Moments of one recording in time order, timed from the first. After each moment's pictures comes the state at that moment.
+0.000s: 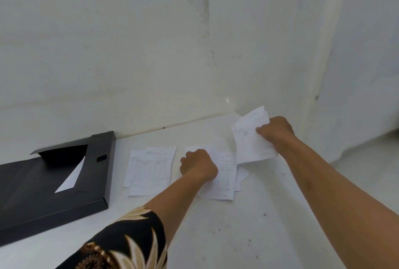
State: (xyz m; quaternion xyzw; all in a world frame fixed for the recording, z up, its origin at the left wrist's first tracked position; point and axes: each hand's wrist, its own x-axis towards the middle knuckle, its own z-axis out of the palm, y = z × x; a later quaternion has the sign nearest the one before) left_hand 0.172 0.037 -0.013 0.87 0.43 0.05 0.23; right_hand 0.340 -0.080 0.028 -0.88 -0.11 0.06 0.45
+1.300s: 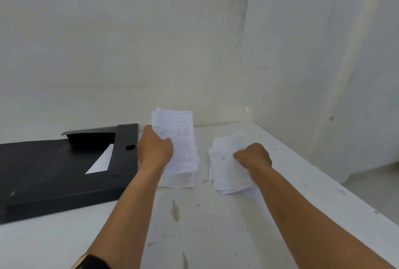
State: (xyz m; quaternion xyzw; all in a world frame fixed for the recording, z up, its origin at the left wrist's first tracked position) left_hand 0.044 0.144 0.015 0.68 0.45 0.40 0.41; right_hand 0.224 -0.003 0.000 -0.90 -0.13 0.11 0.40
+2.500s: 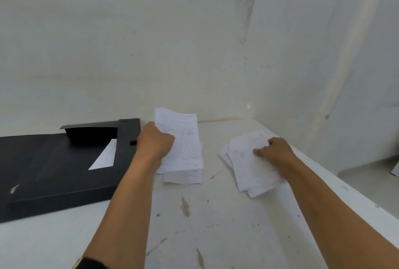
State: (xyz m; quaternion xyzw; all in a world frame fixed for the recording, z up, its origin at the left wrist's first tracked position) left_hand 0.023 0.161 0.025 0.70 0.41 0.33 0.48; right_hand 0.248 -0.037 0.005 -0.89 -0.17 0.09 0.40
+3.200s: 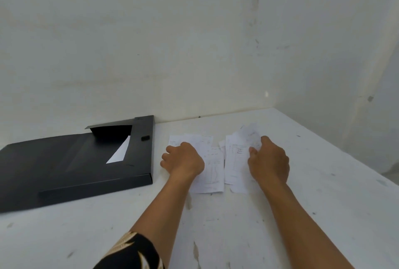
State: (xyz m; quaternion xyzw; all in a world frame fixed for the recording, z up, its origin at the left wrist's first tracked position) left_hand 0.075 0.107 -0.023 0.80 0.57 0.09 0.16; right_hand 0.195 -0.019 -0.039 -0.90 -0.22 -0.10 0.36
